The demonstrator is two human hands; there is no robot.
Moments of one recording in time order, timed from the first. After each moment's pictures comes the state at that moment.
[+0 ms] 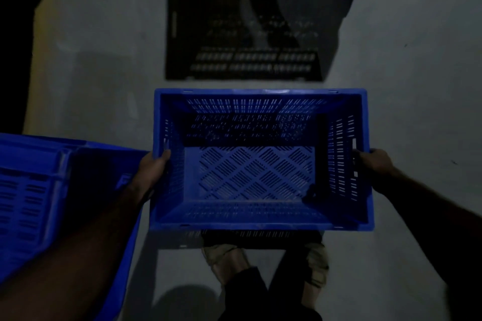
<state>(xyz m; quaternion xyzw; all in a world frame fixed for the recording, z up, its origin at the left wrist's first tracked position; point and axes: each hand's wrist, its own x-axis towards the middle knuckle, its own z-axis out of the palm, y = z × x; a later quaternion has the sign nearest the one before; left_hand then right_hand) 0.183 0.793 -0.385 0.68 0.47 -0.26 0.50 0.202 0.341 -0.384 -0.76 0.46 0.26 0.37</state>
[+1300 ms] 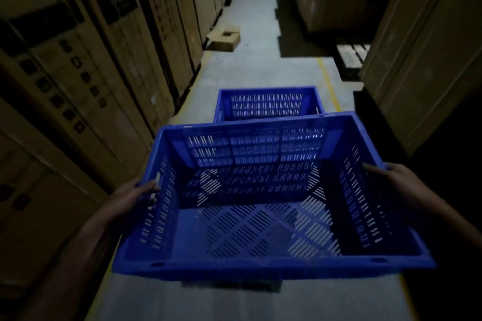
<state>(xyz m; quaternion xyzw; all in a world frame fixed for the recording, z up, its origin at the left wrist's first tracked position) 0.474 0.704 0.360 0.71 0.28 -0.10 0.64 0.506 0.212 0.382 -0.79 0.17 0.10 0.58</state>
